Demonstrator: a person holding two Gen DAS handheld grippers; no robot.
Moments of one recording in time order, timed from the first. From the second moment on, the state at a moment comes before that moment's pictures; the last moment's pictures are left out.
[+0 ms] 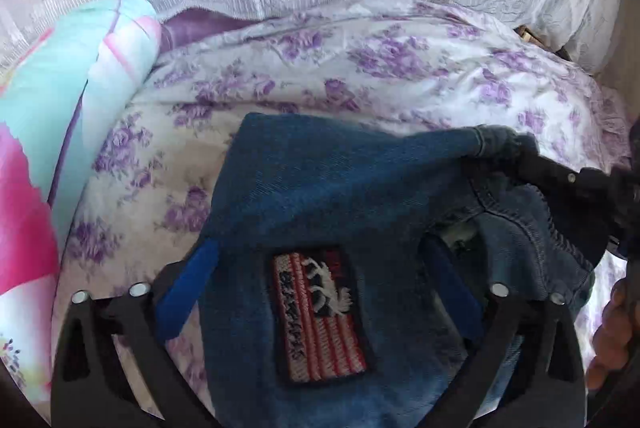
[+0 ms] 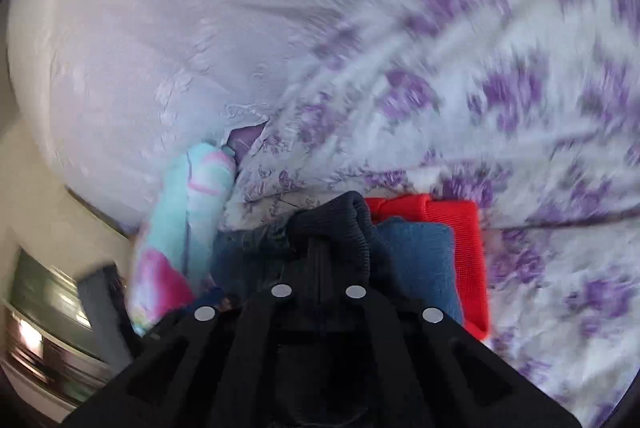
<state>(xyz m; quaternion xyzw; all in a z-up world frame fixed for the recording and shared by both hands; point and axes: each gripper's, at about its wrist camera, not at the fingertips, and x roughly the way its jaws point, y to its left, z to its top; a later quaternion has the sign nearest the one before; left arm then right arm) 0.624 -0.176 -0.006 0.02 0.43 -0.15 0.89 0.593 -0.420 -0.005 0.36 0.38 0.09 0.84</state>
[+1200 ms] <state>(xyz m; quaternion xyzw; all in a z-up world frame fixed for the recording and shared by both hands) 0.417 -0.121 0.042 0.09 0.26 -0.09 0.96 0.522 -0.341 0.035 0.05 0.34 -0.05 0.94</state>
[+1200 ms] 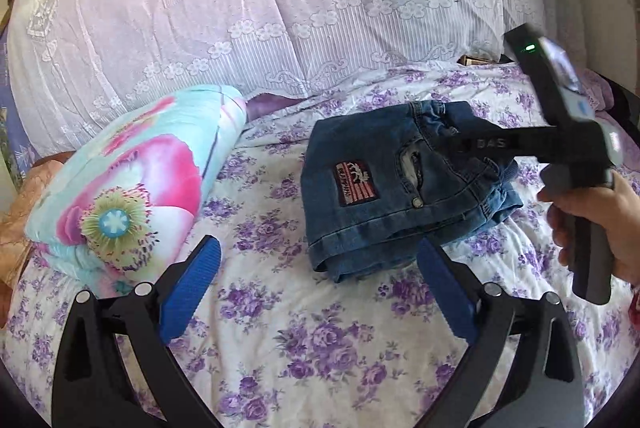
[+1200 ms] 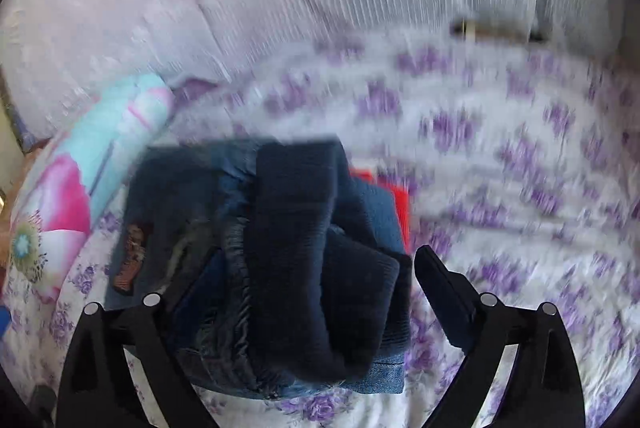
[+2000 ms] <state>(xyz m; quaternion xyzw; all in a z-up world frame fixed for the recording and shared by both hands) 0.254 -0.087 0.035 0.06 0.25 -0.07 0.96 0.235 -0.258 0.031 0.05 0.25 -0.11 0.96</state>
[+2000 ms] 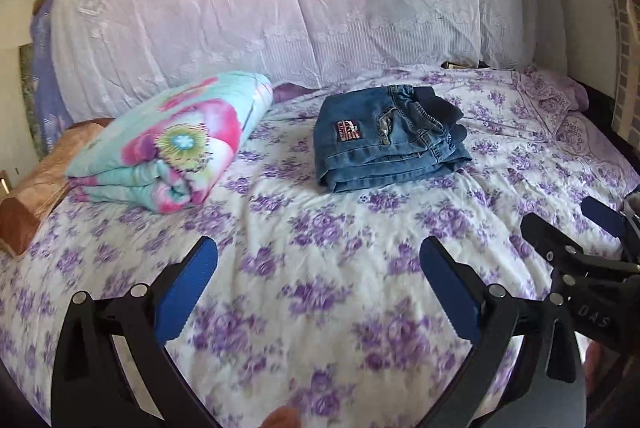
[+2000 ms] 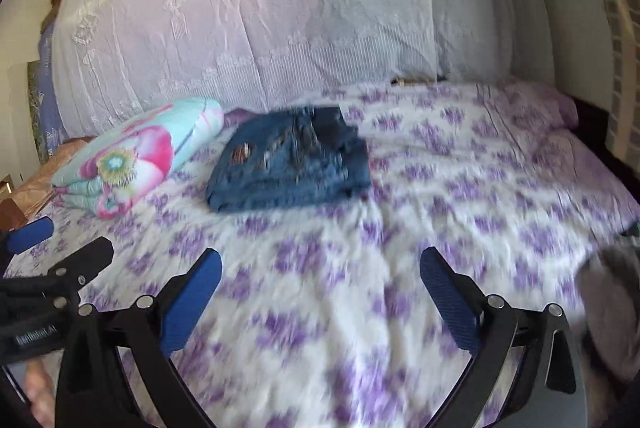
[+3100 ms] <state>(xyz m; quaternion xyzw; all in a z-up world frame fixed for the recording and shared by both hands) 0.238 -0.077 0.031 0.05 0.25 -0.08 0.96 0.216 -0.213 0.021 -0.04 0.22 -0.11 0.97</state>
